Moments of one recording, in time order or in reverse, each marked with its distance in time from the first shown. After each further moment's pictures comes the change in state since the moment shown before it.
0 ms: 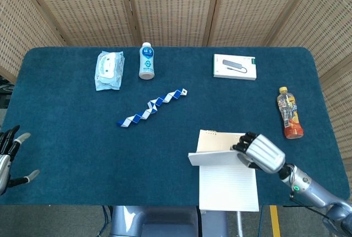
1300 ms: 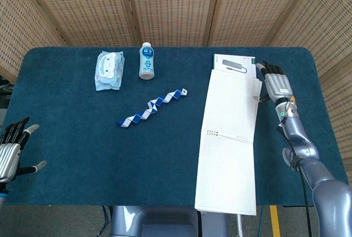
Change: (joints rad) left arm -0.080 -0.040 -0.042 0.050 -0.076 -0.101 -0.004; right arm 0.264 -0.290 0.328 0.591 0.557 -0.806 0.104
